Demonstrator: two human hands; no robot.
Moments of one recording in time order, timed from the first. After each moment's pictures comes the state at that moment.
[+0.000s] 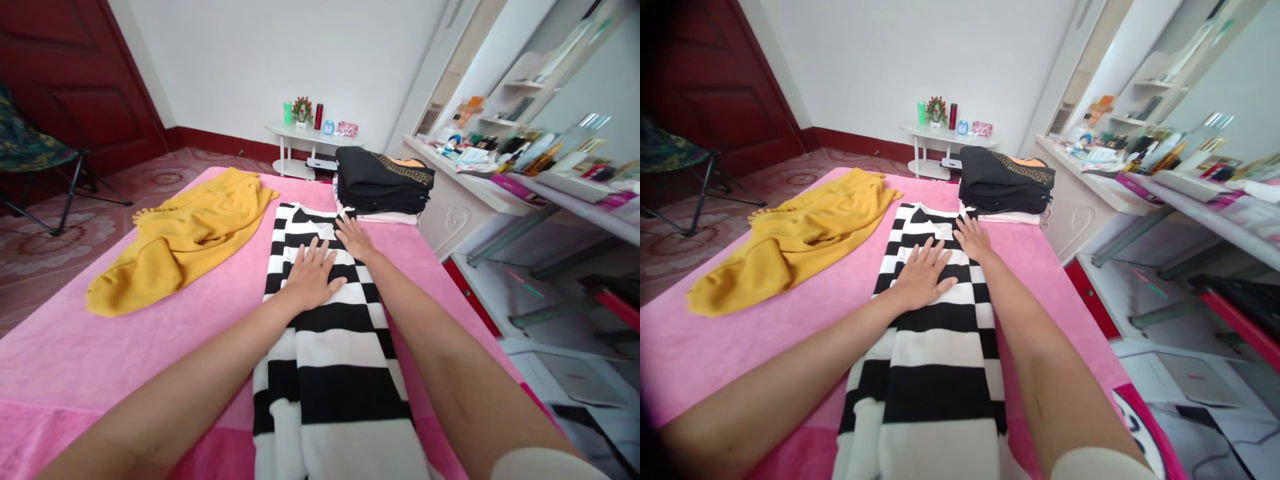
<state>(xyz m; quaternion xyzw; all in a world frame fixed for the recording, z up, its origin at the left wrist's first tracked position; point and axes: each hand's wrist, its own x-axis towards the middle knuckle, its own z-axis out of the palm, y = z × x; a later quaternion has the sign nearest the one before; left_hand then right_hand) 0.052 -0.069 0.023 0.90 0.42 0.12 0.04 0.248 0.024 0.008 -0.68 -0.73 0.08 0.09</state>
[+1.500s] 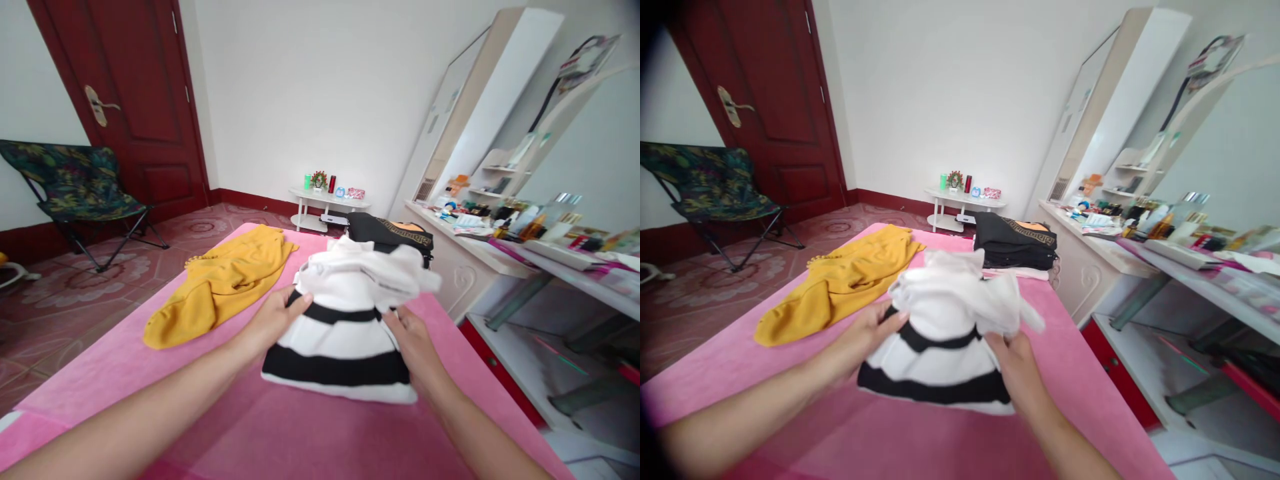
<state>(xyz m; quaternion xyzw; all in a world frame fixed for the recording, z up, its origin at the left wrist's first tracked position) -0.051 -0.128 0.099 0.62 0.40 0.40 0.55 0.207 -0.161 0.077 -0.57 -0.64 0.22 0.47</state>
